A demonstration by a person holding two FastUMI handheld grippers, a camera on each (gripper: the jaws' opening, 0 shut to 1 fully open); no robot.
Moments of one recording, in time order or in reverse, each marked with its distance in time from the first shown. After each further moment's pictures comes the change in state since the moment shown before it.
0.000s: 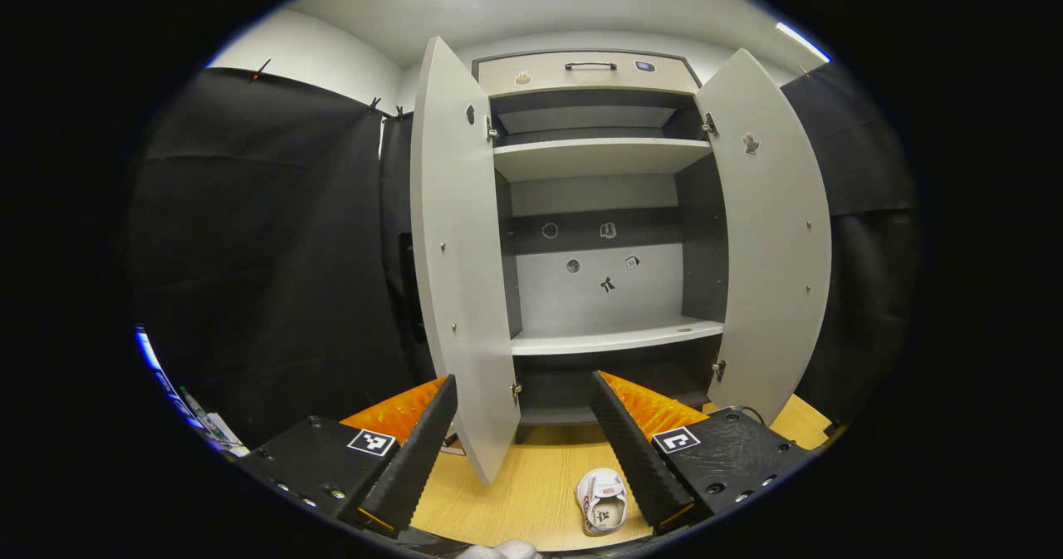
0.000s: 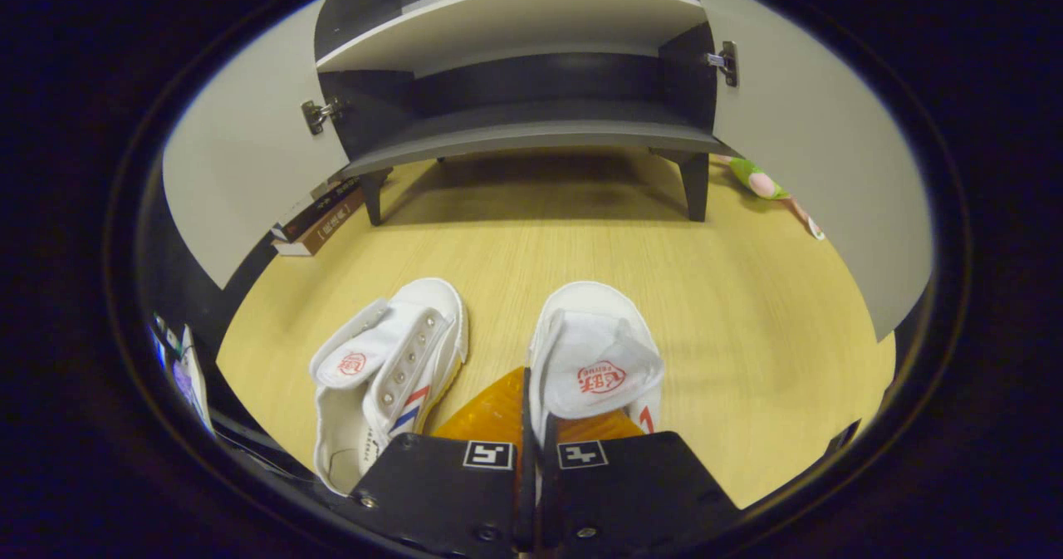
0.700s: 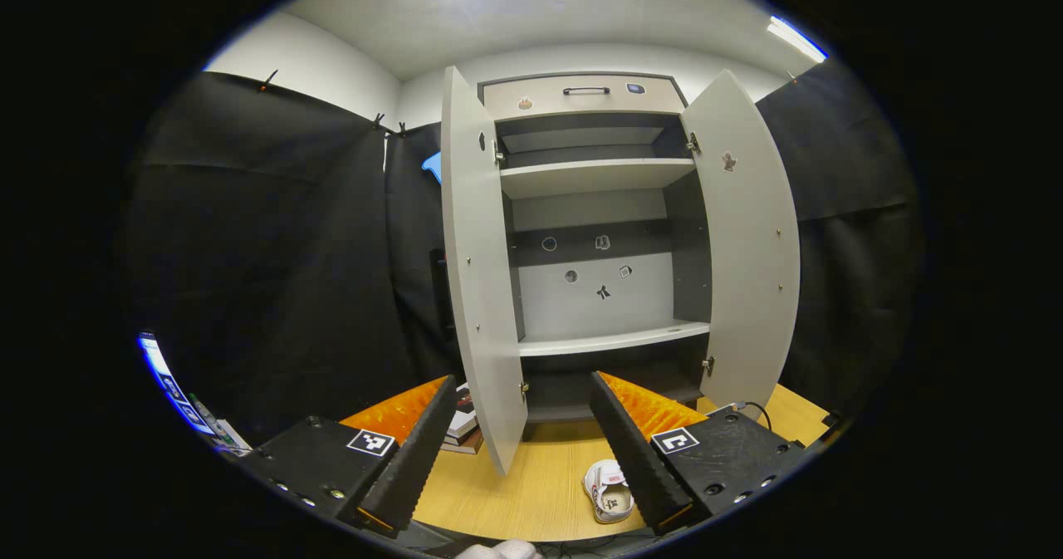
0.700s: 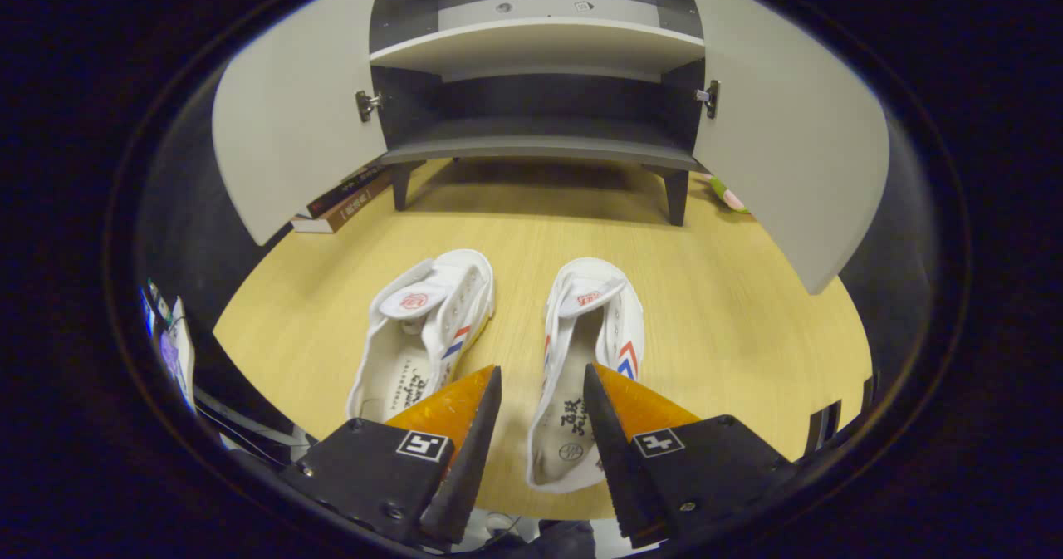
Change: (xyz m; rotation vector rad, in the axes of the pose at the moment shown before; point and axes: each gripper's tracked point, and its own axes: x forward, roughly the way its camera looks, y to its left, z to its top) left arm -0.056 0.016 0.001 0.024 -0.039 -0.011; right arm -0.027 0.016 -0.041 -0.057 -0.018 -0.078
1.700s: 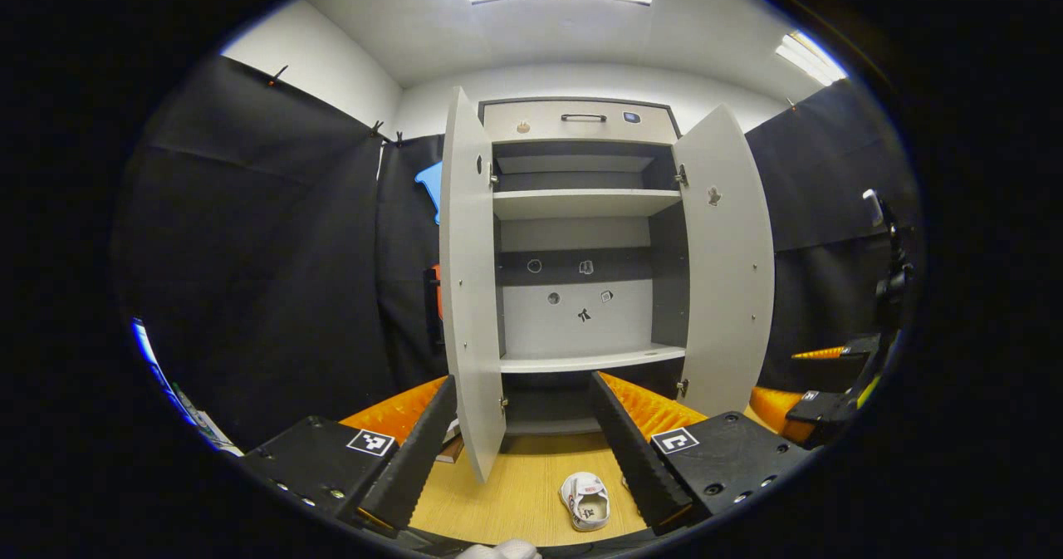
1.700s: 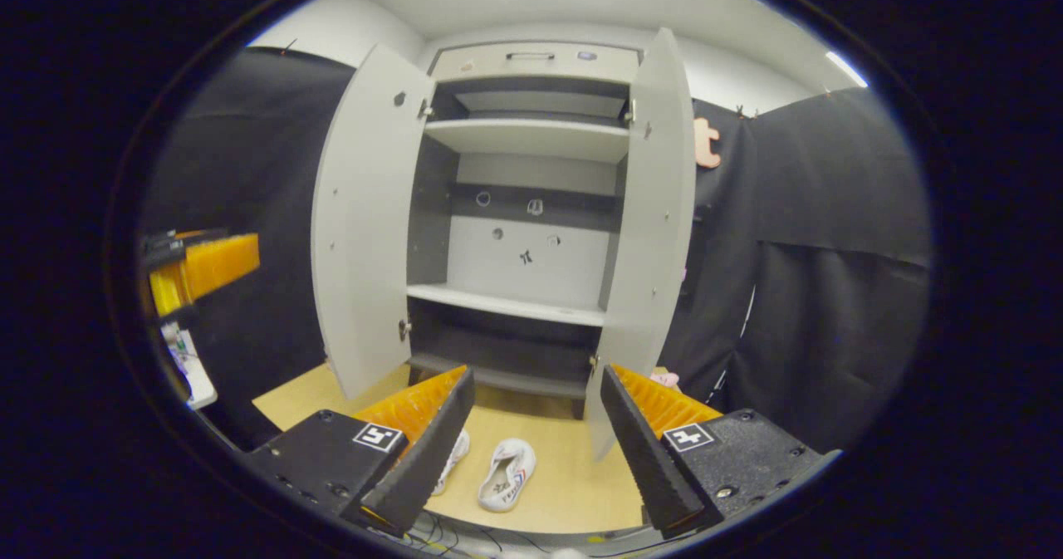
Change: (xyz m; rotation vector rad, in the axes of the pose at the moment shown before) left arm -0.025 -0.004 0.027 -0.063 -0.077 -0.063; right arm -0.325 -0.033 0.138 -0.145 -0.541 -0.072
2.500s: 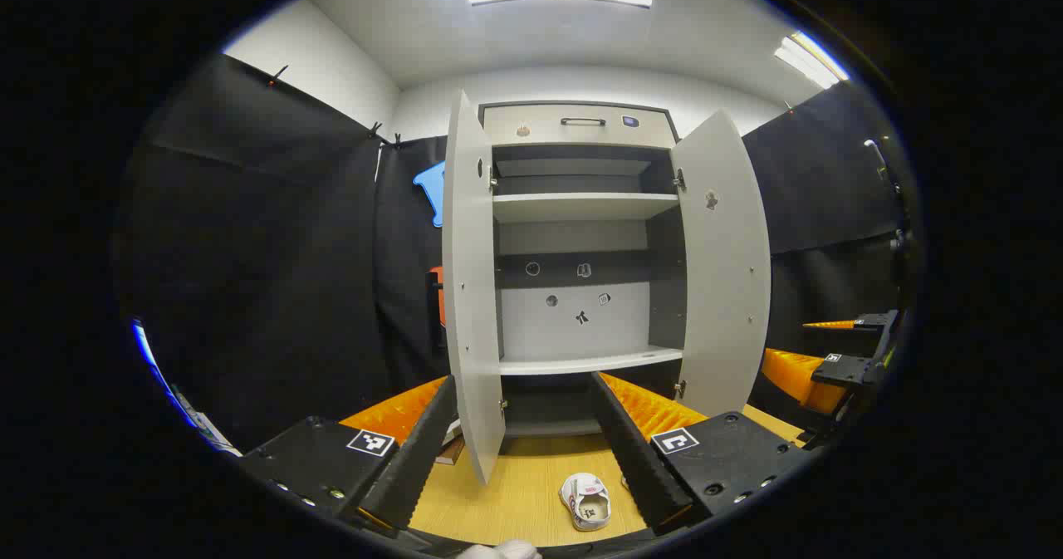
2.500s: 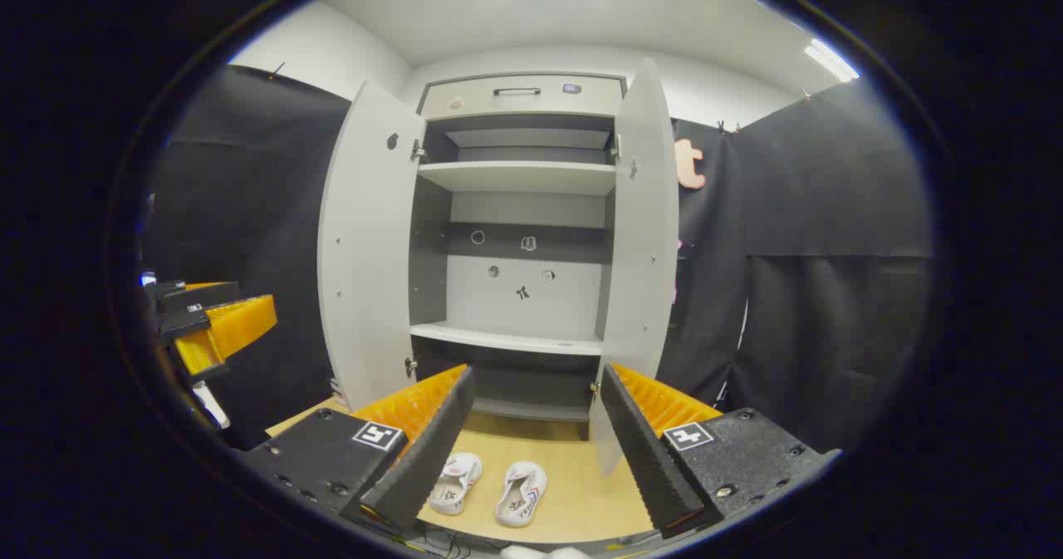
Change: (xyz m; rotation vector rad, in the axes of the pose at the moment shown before) left arm -0.003 0.002 0.002 -0.005 -0.004 -0.020; right arm -0.040 0.001 0.079 0.094 -0.204 -0.027
